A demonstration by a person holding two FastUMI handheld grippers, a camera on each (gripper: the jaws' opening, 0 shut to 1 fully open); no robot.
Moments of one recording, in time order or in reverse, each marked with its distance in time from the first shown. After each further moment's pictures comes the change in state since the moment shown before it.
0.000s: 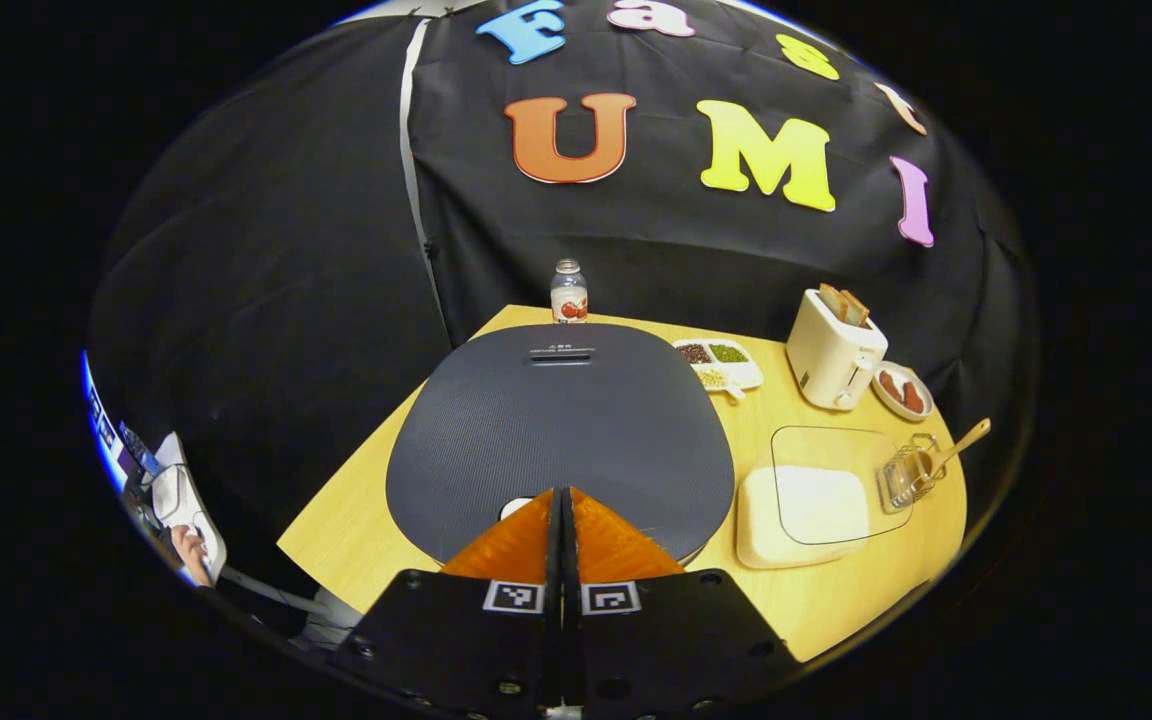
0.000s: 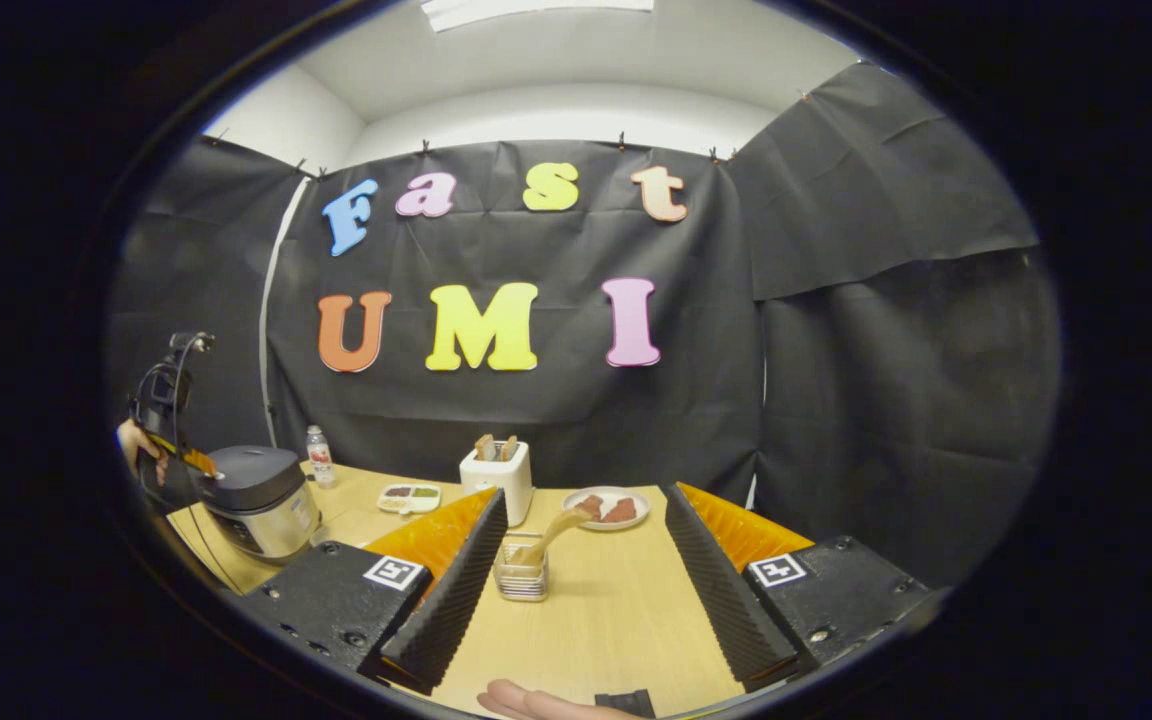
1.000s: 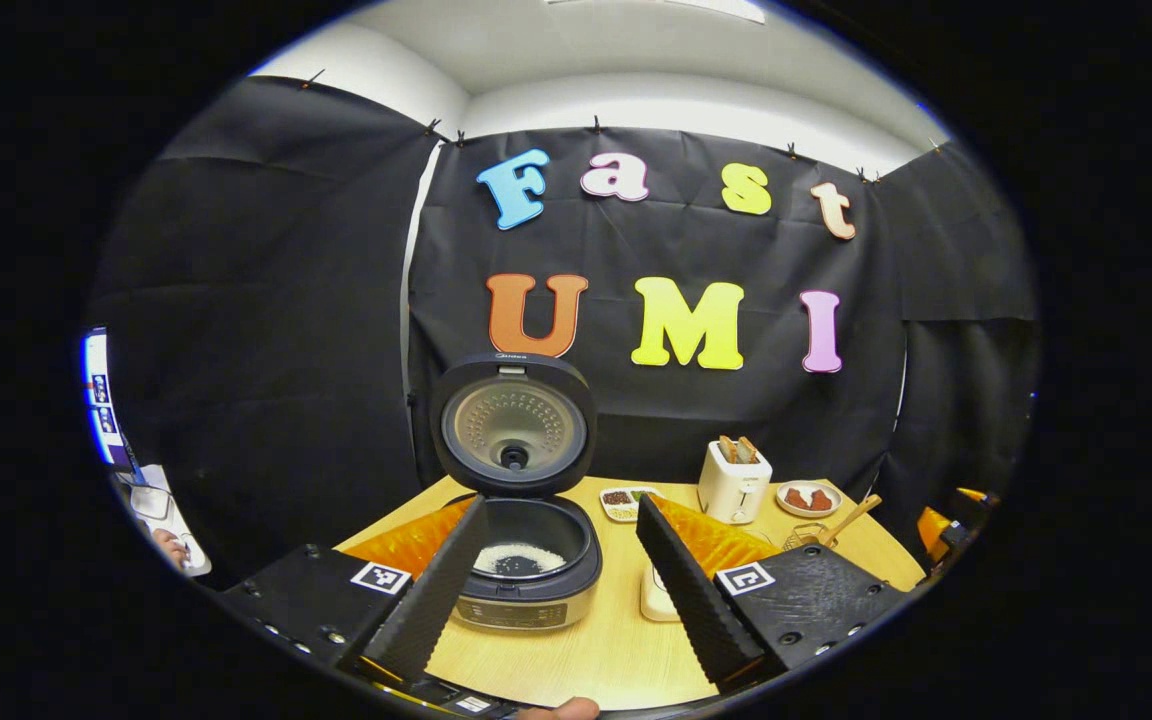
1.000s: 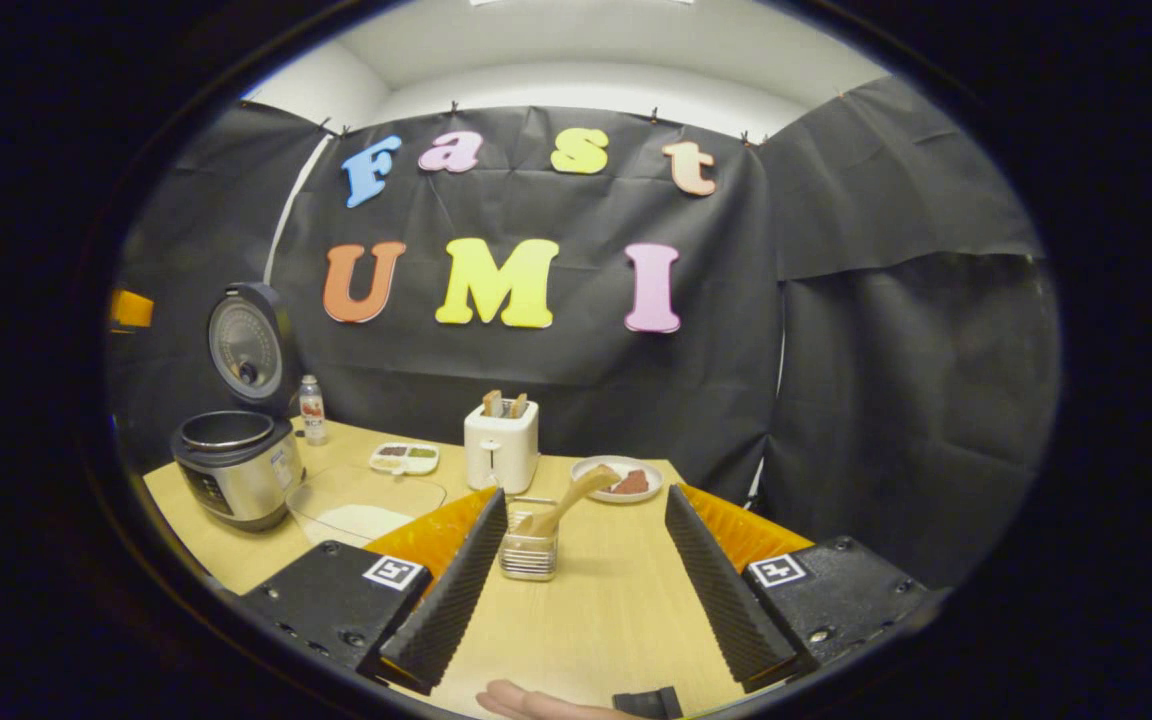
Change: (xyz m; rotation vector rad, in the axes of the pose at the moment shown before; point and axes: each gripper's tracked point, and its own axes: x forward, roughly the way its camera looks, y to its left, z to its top) left arm -0.173 -0.041 0.048 0.020 -0.475 -0.151; right arm 0.041 0.038 -0.072 -0.055 0.105 0.018
